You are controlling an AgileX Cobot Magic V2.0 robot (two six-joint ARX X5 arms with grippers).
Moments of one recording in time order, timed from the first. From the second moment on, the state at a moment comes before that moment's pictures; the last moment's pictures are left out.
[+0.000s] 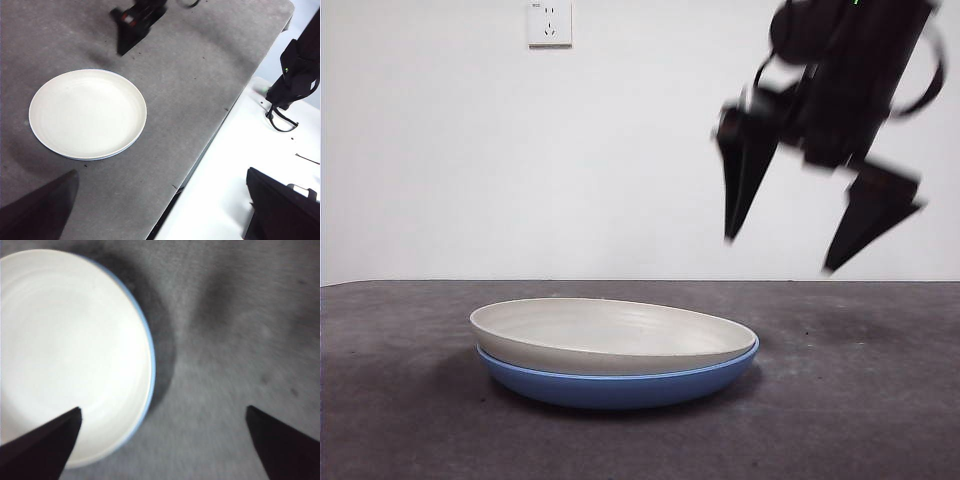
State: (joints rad) left arm -0.62 0.69 1.17 -1.14 0.39 0.12; right arm 0.41 1.60 1.26 -0.85 -0.26 0.25
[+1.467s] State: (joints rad) left arm -0.62 0.69 1.17 -1.14 0.39 -0.02; right arm 0.62 0.65 1.26 -1.33 -0.13 0.25
